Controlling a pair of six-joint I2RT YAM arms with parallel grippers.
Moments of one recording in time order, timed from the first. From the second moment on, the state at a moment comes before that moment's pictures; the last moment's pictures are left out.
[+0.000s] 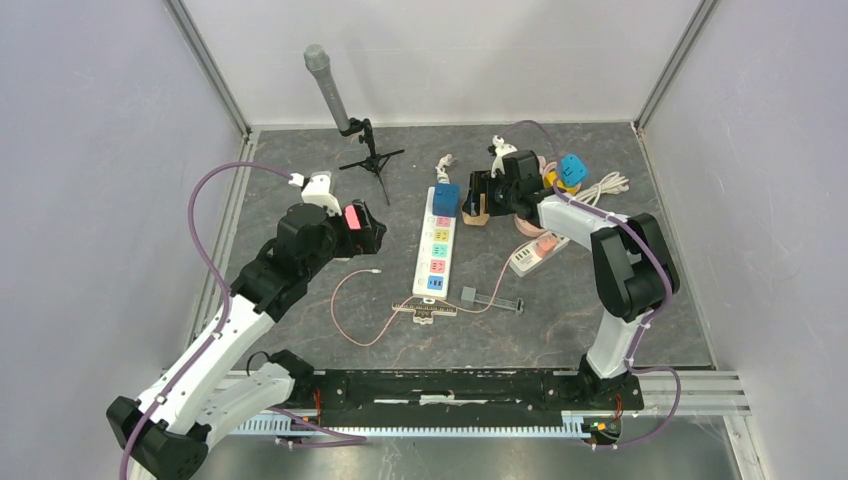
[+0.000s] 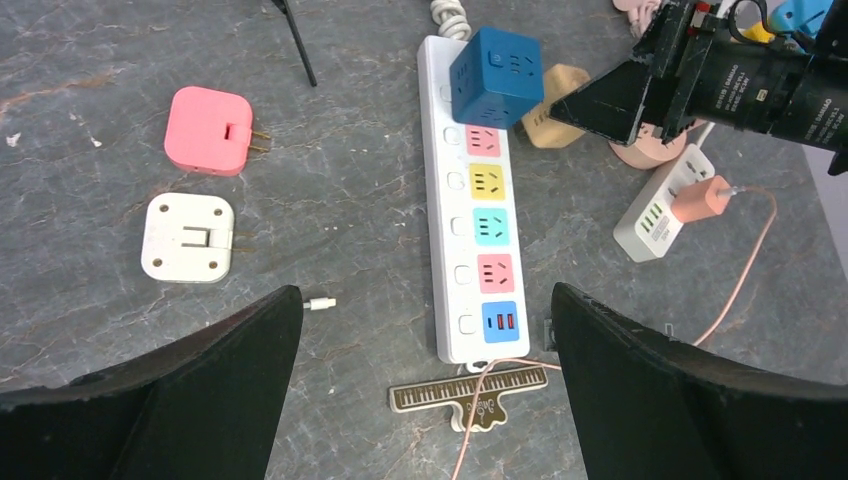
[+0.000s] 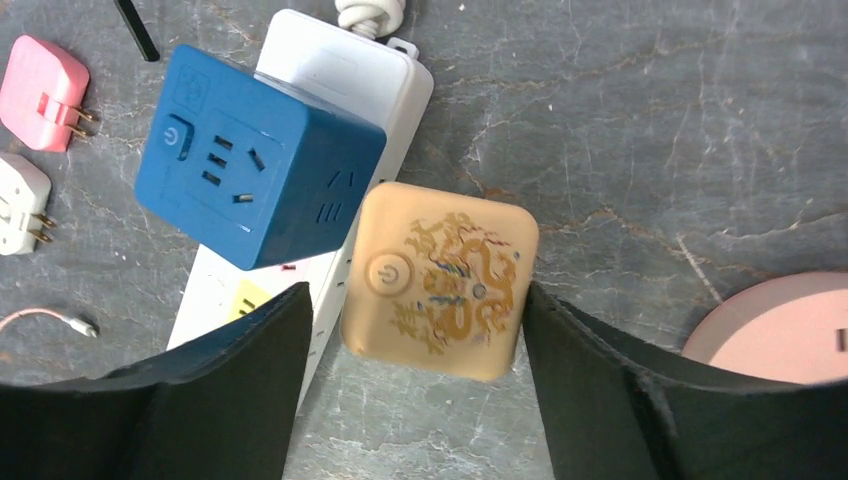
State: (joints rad) left arm -0.54 0.87 0.88 -0.44 -0.17 -0.46; right arm 0.37 1.82 1.16 -0.05 -0.18 0.29
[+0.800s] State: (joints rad) left arm -0.54 1.31 1.06 -0.33 0.03 -0.47; right arm 0.50 1.48 0.92 -0.01 -0.12 0.28
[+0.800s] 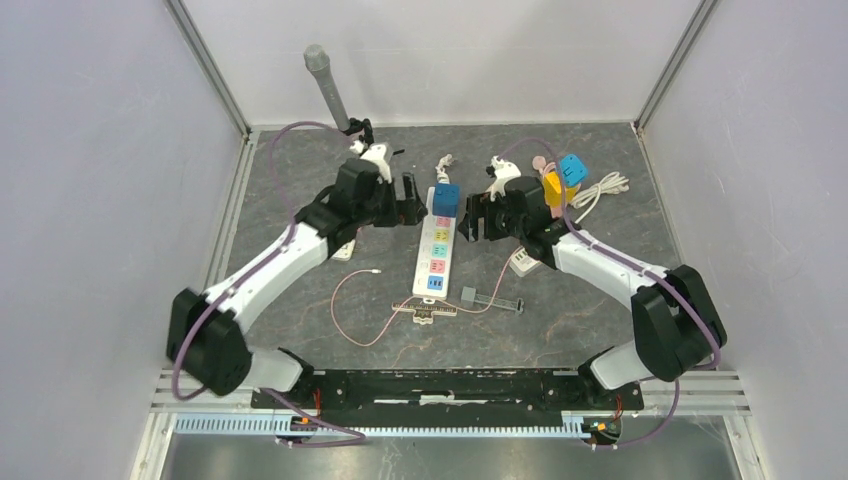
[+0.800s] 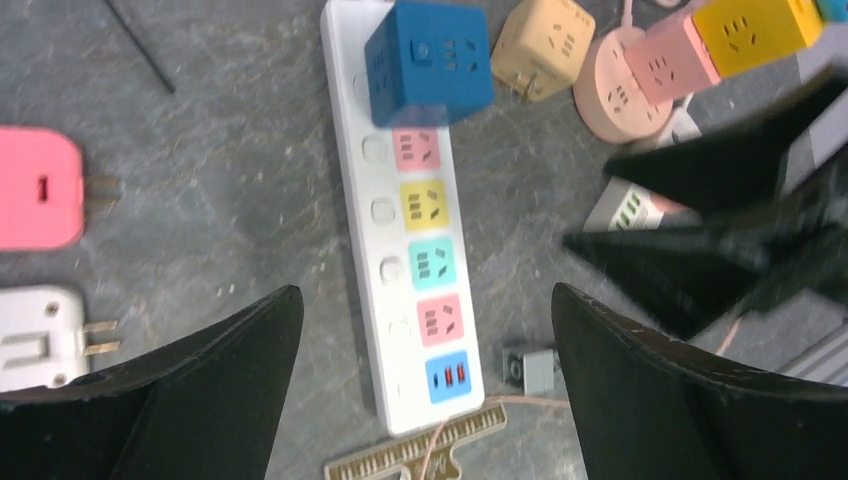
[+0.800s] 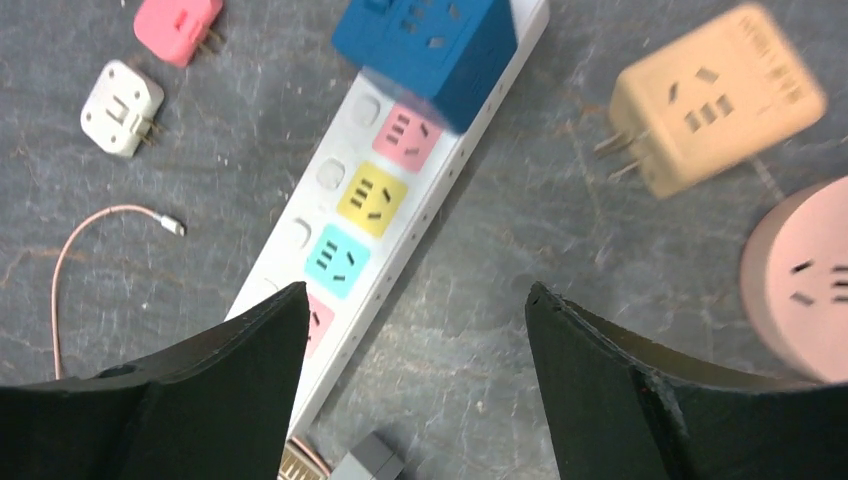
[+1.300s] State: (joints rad) left arm -0.59 1.90 1.51 -0.31 -0.04 -0.45; right arm 0.53 1.45 0.65 0.16 -0.07 0.53
